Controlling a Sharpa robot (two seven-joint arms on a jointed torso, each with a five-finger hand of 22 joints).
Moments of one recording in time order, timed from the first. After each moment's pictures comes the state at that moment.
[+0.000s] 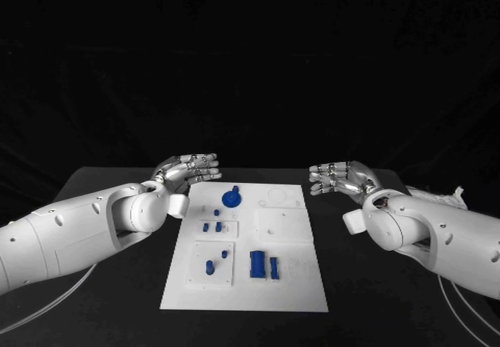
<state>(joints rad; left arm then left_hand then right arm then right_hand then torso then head) 1.15 -0.81 -0.04 1.32 0.16 -0.18 0.35 1.33 -0.13 0.44 0.07 0.11 1.00 0.18 0.11 0.07 1.03 0.15 0.21 0.06 0.92 0.11 0.43 0.21 0.16 0.88 0.21 0.17 0.37 1.05 -0.80 0.06 1.36 -0.33 -0.38 0.26 1.42 0.00 0.21 0.07 0.12 0.93 0.18 0.07 0.24 1.06 0.14 0.08 0.35 1.05 0.10 0.20 0.40 0.17 0.98 0.19 0.29 0.20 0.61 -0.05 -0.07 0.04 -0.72</state>
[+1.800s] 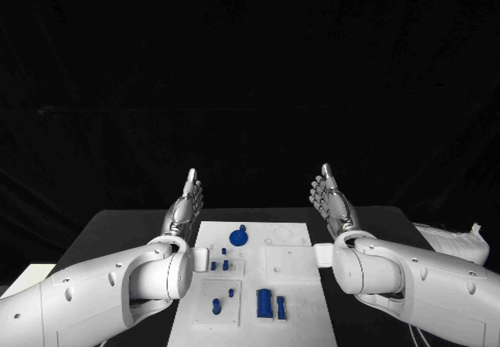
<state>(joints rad) 1.05 -0.78 0.00 1.57 0.02 -0.75 0.50 0.21 0.00 0.02 0.00 0.01 0.16 0.00 0.01 0.00 0.17 0.00 0.01 0.00 0.15 0.00 0.01 0.00 0.01 0.13 0.00 0.01 0.01 1.05 -0.78 0.00 1.57 0.00 -0.76 0.50 0.22 0.00 0.01 0.00 0.01 0.15 0.00 0.00 0.00 0.17 0.00 0.01 0.00 0.17 0.00 0.00 0.00 0.02 0.16 0.00 0.00 0.00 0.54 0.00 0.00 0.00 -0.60</state>
